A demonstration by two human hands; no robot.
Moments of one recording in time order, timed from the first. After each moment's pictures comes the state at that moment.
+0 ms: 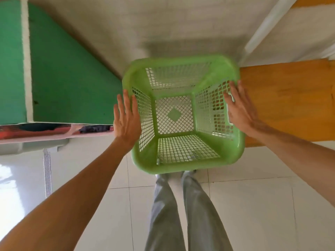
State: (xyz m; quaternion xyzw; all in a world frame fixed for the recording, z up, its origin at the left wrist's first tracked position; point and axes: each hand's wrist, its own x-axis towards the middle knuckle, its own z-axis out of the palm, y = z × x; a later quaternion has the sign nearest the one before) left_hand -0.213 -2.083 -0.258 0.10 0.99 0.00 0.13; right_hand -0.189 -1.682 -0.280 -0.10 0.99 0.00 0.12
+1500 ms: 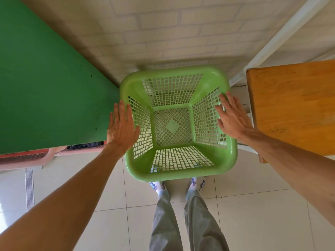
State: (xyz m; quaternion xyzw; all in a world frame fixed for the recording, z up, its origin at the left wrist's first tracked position) left_hand -0.259 -2.127 -0.362 0.11 0.97 -0.04 0.22; right_hand -0.214 -1.730 -0.377 -0.10 0.98 0.06 0.15
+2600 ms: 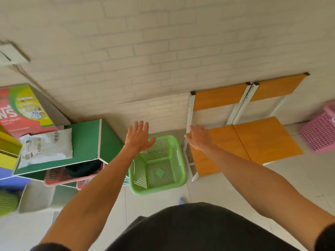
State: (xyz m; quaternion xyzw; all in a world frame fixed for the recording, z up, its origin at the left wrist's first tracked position) left_hand -0.190 -1.986 0.117 0.23 0.96 -0.07 0.11; right_hand -0.127 -1.710 0.074 0.09 0.98 -0.09 0.14
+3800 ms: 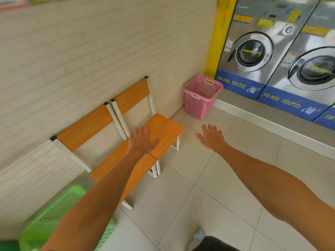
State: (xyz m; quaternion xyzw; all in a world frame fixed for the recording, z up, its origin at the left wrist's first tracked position) left_hand 0.058 -1.492 0.169 0.51 0.86 -0.02 0.05; right_hand 0.304 -1.299 0.143 0.47 0.88 -0.05 0.07
